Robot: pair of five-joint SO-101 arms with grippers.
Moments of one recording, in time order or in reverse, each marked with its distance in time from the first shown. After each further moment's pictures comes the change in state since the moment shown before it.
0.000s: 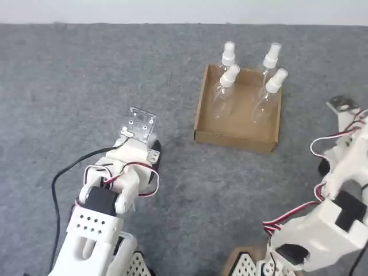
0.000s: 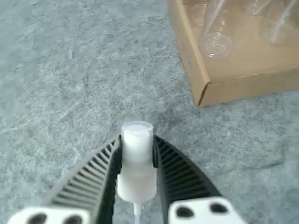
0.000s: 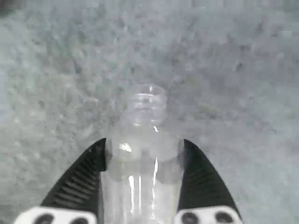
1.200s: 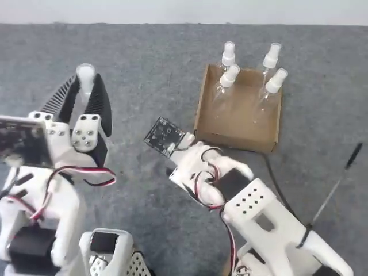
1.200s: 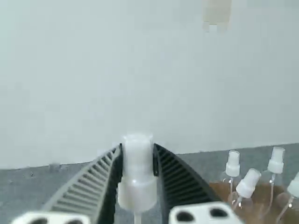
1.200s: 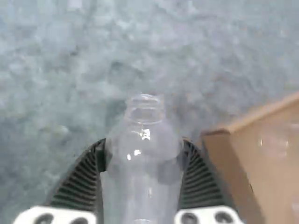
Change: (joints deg) left arm -10.0 -1.5 -50.0 13.5 5.6; right arm -79.5 -47.6 43.5 -31.5 -32.9
